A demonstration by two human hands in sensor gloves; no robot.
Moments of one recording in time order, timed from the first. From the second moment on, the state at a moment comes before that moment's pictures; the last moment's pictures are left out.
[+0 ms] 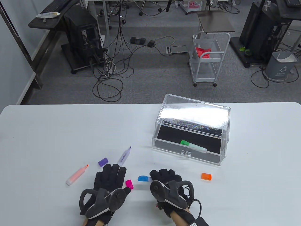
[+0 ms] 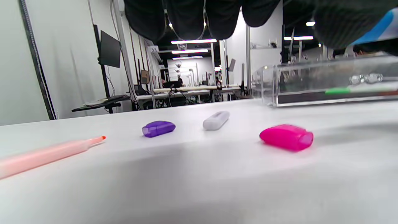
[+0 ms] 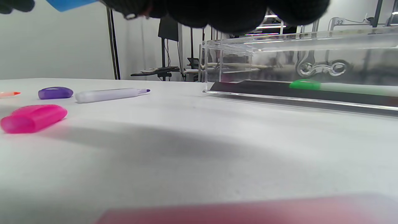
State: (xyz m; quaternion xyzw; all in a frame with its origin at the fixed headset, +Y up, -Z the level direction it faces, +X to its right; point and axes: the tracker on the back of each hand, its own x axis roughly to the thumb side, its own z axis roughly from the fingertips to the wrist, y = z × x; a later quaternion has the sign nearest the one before) left_hand -0.181 -0.732 -0.250 -0.03 -0.16 -0.04 0.99; right_hand 0.046 -0.728 -0.274 0.12 -0.06 0.99 0.05
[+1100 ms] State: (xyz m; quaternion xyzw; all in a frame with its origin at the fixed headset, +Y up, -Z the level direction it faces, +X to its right) left_hand -0.243 -0.740 -0.263 -0.10 -0.05 -0.02 0.99; right_hand 0.173 -0.701 -0.433 -0.07 -0.02 1.00 0.03
